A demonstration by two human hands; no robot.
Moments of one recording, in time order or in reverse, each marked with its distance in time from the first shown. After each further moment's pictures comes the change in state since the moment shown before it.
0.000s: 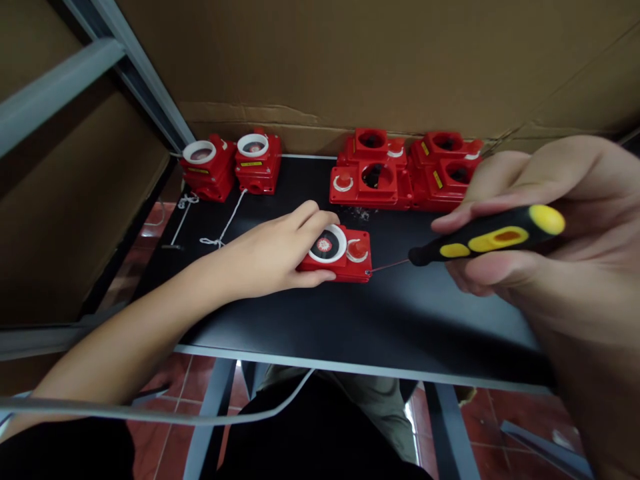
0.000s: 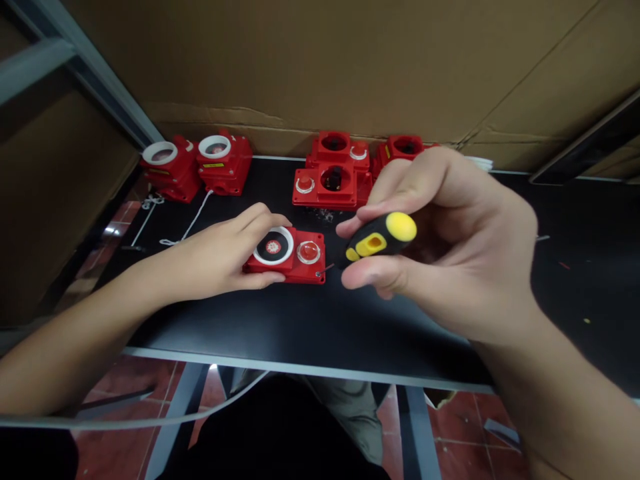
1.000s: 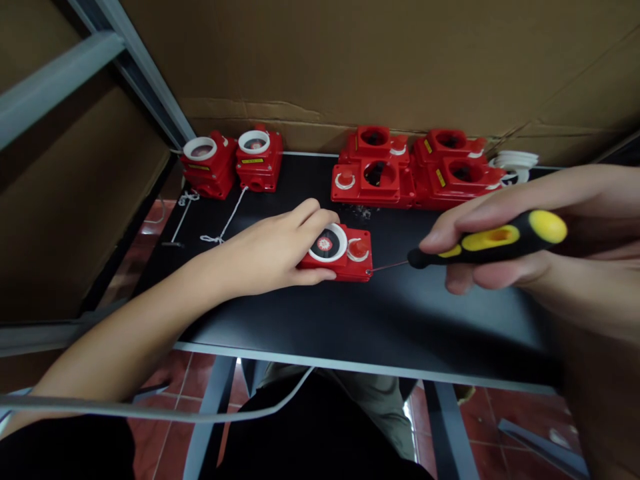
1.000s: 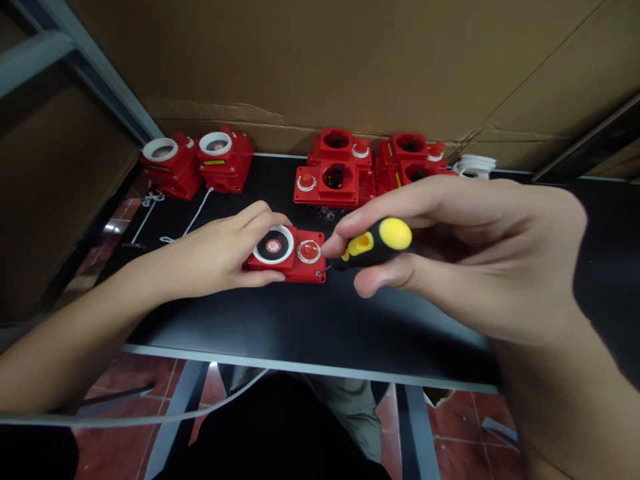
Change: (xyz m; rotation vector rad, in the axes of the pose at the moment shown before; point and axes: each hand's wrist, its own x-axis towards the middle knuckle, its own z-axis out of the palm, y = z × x) left_hand 0.000 0.006 -0.007 0.022 -0.032 -0.027; right_hand -0.013 -0.014 -0.007 -0.166 -0.037 0.079
